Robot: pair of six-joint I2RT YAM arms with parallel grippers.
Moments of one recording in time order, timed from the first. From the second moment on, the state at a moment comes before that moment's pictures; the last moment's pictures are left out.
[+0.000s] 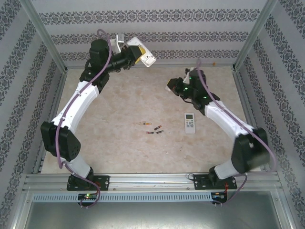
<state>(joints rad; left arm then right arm) -0.27 1.65 1.66 -0.09 0.68 -1.03 0.34 1.55 1.13 -0.07 -0.37 0.93</state>
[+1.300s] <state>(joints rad) -0.27 1.51 1.45 -0.26 0.58 -0.86 0.43 1.34 1.15 -0.17 -0.31 0.35</state>
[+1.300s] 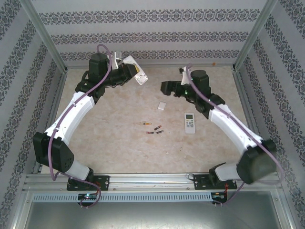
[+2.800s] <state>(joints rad) -0.16 1.02 1.15 -0.68 -0.09 -0.65 0.84 2.03 1.54 -0.57 -0.29 -0.76</state>
